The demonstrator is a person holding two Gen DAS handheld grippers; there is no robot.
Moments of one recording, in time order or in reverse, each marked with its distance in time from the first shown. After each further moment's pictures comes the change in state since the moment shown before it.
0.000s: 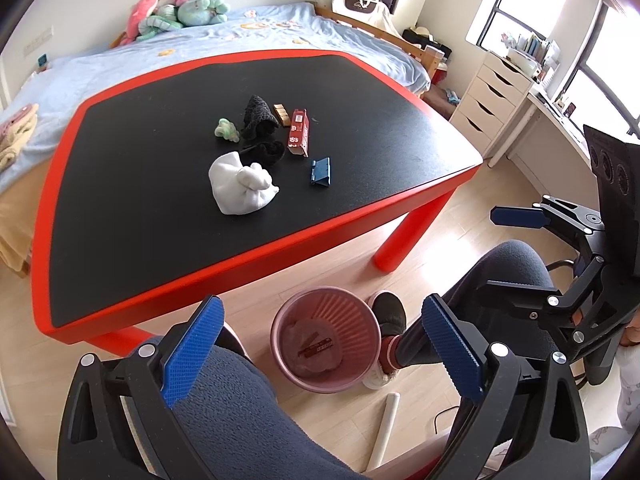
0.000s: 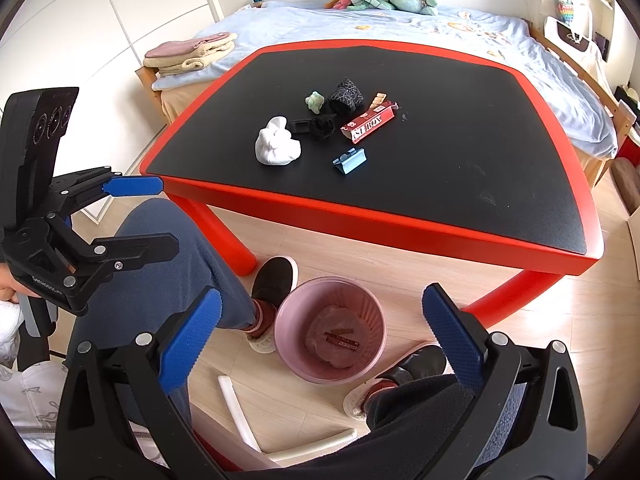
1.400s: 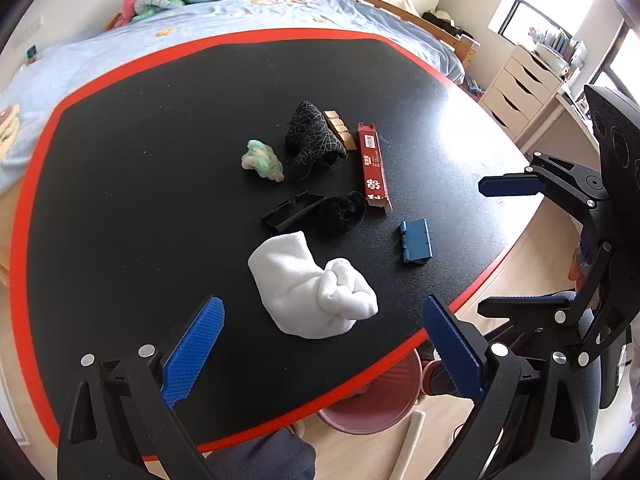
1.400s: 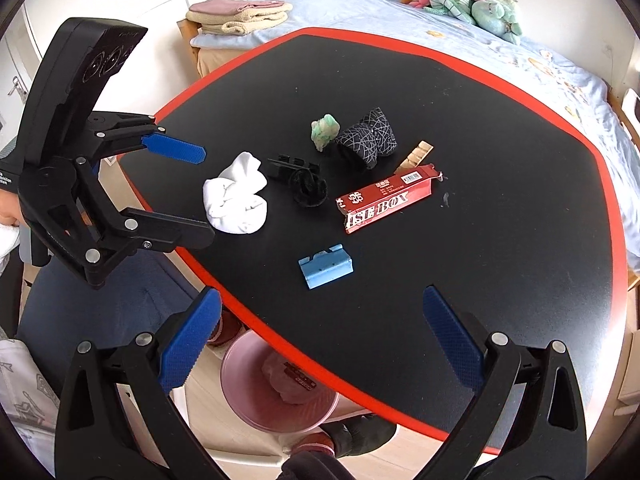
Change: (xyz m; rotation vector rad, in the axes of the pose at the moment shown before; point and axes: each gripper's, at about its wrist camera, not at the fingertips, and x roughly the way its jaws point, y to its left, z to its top) left arm 0.087 0.069 0.084 -0.012 0.096 0.011; right arm 0.099 -0.032 0.107 -0.301 0.076 0.092
